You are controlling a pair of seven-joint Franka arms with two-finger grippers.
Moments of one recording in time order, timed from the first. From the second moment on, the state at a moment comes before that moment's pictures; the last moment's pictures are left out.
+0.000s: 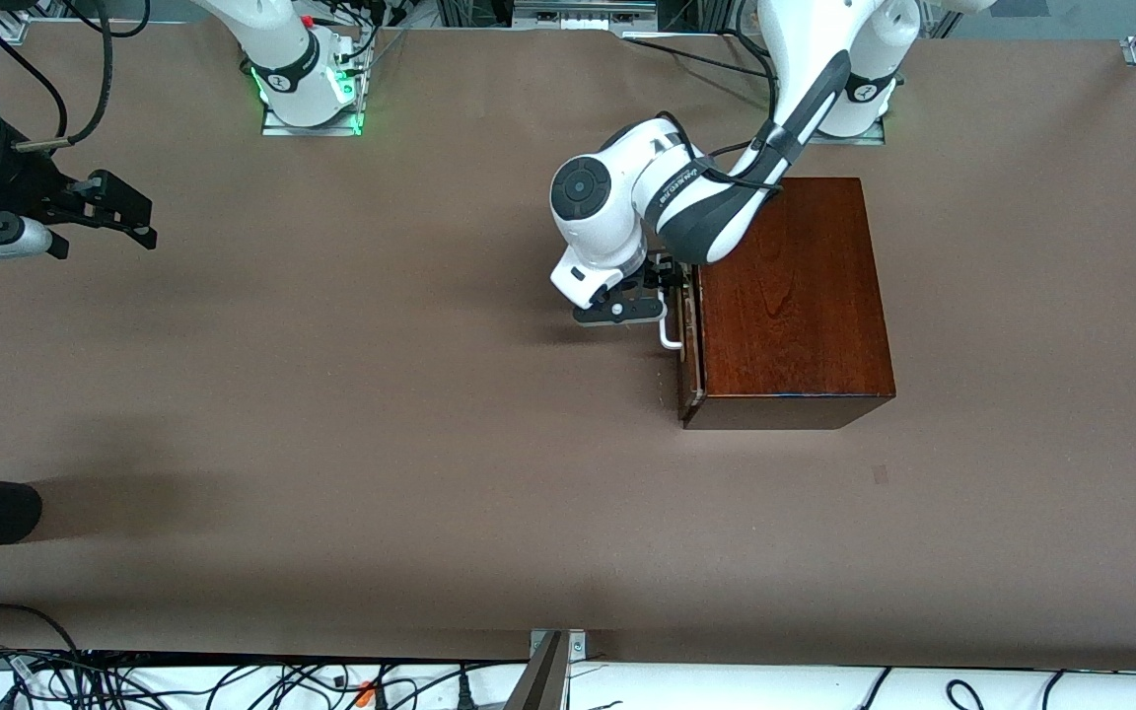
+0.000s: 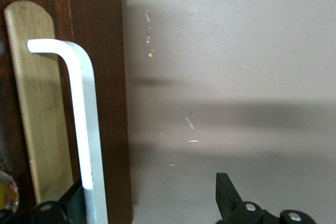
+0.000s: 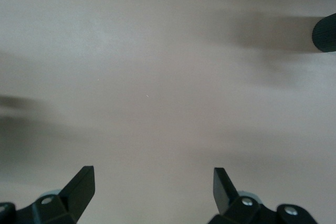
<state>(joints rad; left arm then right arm) -0.52 0.59 -0.32 -1.60 0.28 1.92 -0.96 0.27 0.00 -0.19 -1.61 0.01 1.63 -0.05</state>
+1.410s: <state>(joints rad) -0.57 0.65 -0.31 -1.51 0.14 2.05 -0.98 0.27 0.00 -0.20 -1.61 0.01 1.63 -0.05</state>
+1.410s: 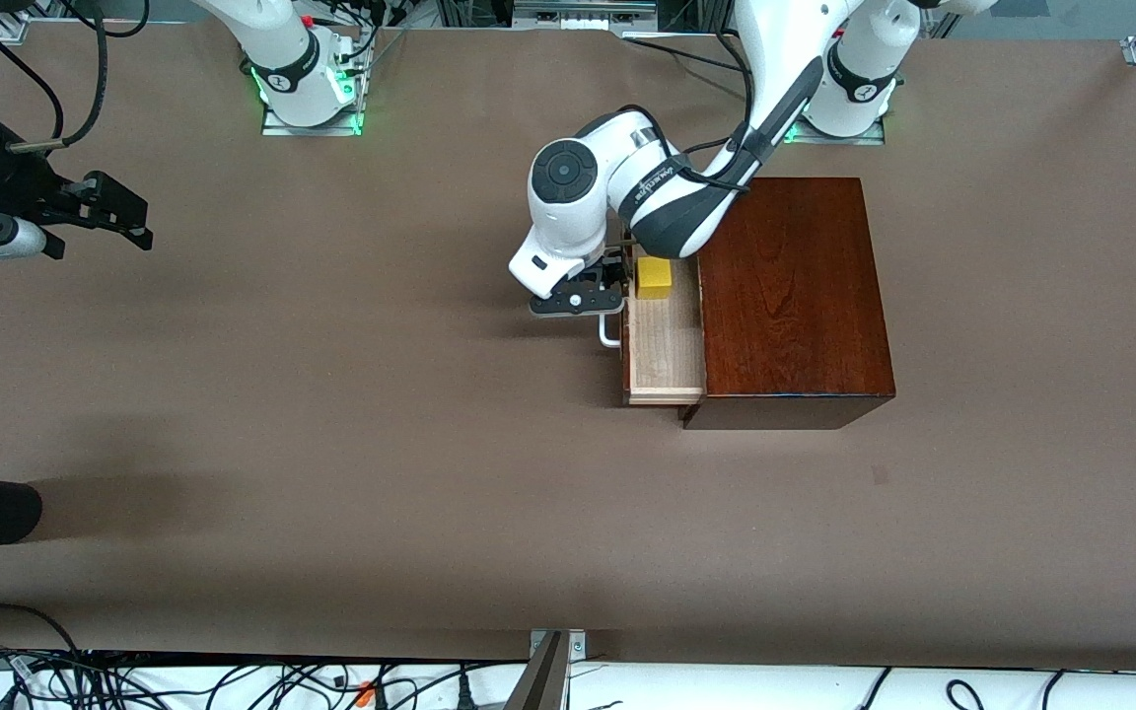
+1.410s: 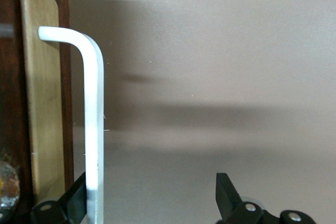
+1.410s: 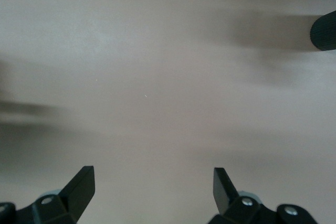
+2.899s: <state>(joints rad) -0.16 0.34 -0.30 -1.33 0.10 1.48 -0.30 0.29 0.02 -0.16 -1.61 0.02 1.69 -0.05</state>
